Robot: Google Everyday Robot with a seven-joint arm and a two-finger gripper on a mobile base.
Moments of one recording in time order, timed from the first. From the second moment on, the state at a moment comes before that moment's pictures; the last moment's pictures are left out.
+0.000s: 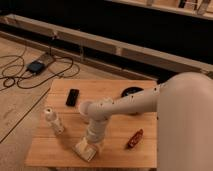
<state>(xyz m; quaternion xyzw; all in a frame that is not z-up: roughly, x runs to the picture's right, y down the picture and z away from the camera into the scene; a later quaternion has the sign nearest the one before) -0.074 0.322 0.736 -0.50 0.21 0.52 0.67</state>
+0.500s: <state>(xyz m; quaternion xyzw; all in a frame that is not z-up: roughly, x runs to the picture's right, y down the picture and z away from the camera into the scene) -0.076 0.319 0.739 -0.50 0.20 0.51 0.67</state>
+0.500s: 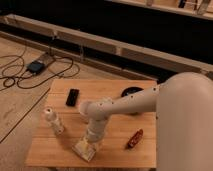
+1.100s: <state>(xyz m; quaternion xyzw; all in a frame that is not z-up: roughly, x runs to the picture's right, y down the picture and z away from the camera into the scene) -0.081 0.305 0.722 -0.52 0.18 0.51 0.66</state>
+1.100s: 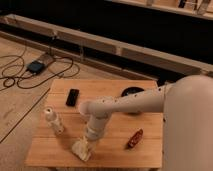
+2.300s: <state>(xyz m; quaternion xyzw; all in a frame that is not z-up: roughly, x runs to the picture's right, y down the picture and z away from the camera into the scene) 0.042 0.257 0.761 -0.42 0.33 0.63 0.56</state>
